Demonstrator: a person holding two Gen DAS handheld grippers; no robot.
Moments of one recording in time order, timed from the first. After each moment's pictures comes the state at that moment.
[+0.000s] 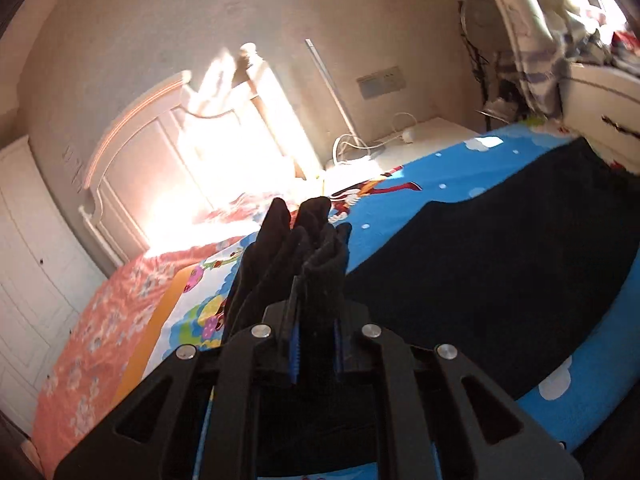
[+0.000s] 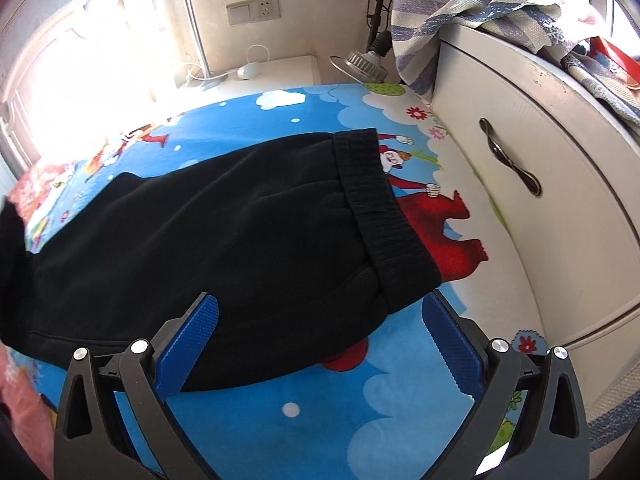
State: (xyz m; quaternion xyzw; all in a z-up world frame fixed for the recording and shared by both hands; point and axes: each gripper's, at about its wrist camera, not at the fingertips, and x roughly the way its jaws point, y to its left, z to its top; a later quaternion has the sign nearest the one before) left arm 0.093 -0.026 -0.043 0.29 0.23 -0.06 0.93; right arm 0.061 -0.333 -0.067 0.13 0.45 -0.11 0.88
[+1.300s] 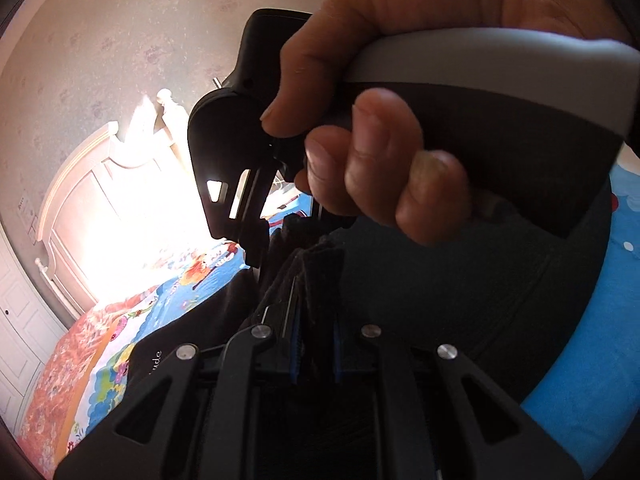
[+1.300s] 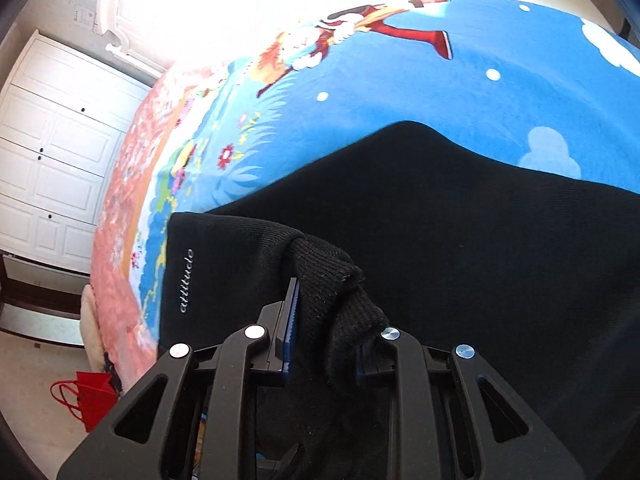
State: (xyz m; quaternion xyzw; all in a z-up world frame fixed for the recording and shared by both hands) left arm 0.098 -0.116 -0.125 0.28 0.18 -0.15 0.93; right arm 0.291 -0.160 -0.105 0.20 0.60 0.21 0.75
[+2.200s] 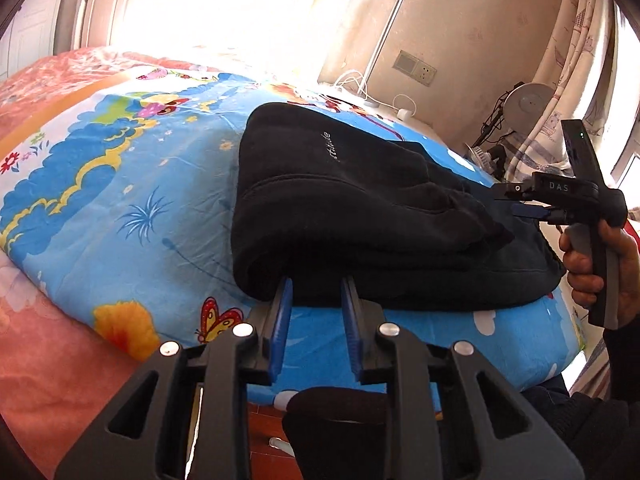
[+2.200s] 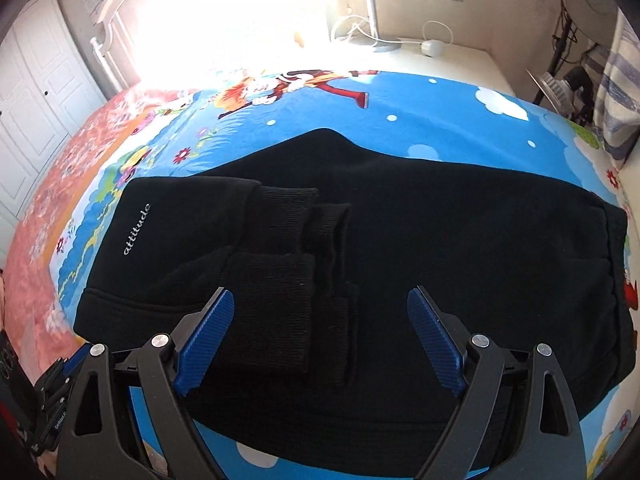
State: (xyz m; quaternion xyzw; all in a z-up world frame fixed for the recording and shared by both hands) left arm 0.058 0.155 -0.140 -0.11 0.37 -0.14 0.91; right arm 0.176 -0.152 -0.077 0.06 0.48 0.08 0.87
